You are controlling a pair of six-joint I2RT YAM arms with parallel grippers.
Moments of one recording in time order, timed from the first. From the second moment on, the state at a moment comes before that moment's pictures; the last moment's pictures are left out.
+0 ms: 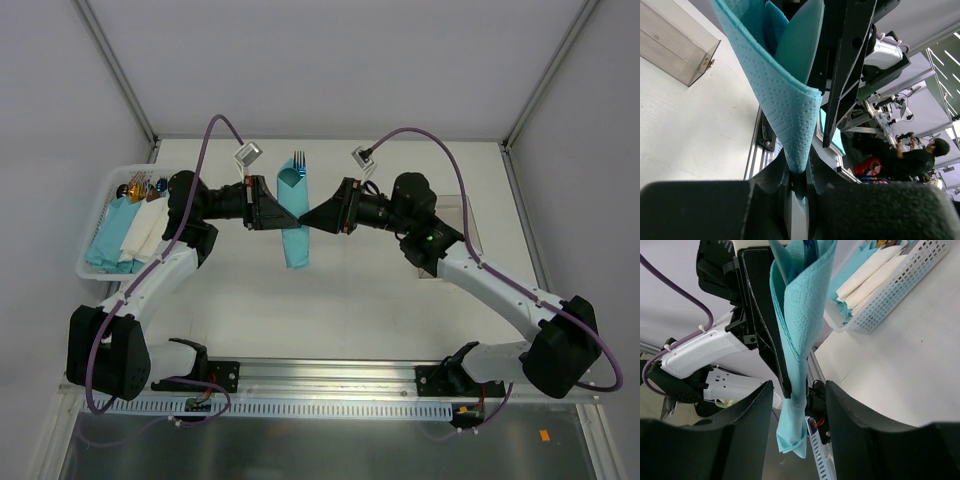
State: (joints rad) left arm -0.26 1.24 0.85 0.66 1.28 -1.16; right arm 0.71 1.31 1.05 0.25 -0.60 0.88
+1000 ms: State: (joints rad) left arm -0.23 1.26 0.88 0.70 1.28 -1.20; right arm 0.77 1.27 1.00 0.23 -0.60 0.84
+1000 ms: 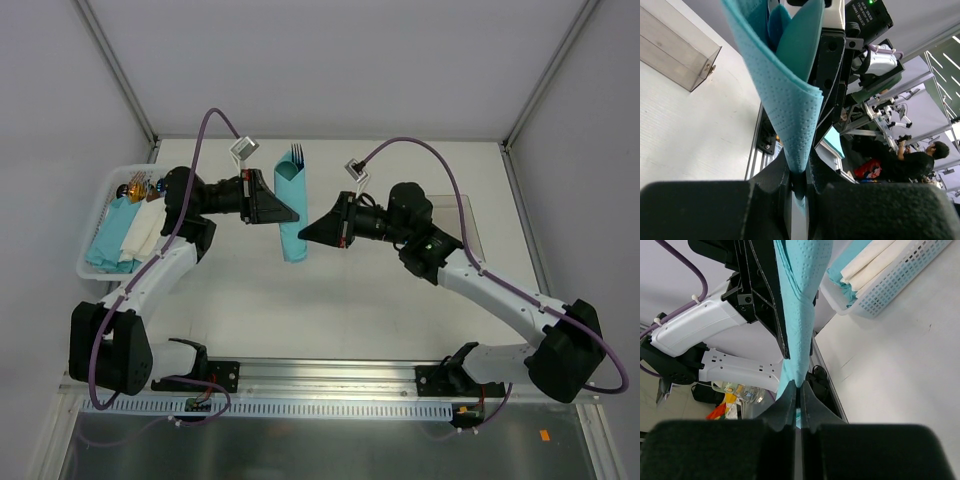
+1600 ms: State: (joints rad) left arm -0.21 1.27 0.90 0.66 1.27 -1.17; right arm 0.80 1.27 0.99 0.18 -0.60 0.82
